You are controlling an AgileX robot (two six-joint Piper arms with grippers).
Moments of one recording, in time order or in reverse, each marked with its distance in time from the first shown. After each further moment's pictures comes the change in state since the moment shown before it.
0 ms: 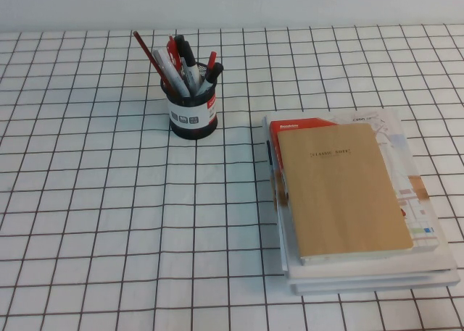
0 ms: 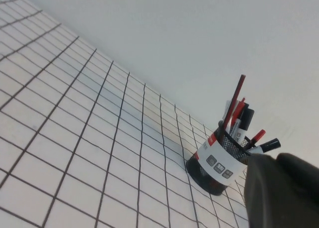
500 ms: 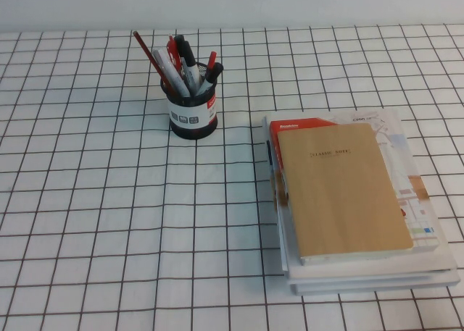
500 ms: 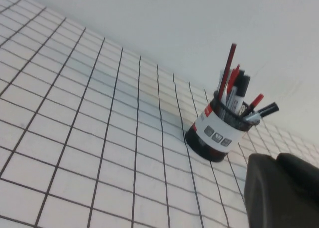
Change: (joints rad) right arm 0.000 0.000 0.000 0.000 0.000 0.000; left arm 0.000 0.152 -0.142 0.031 0.104 0.093
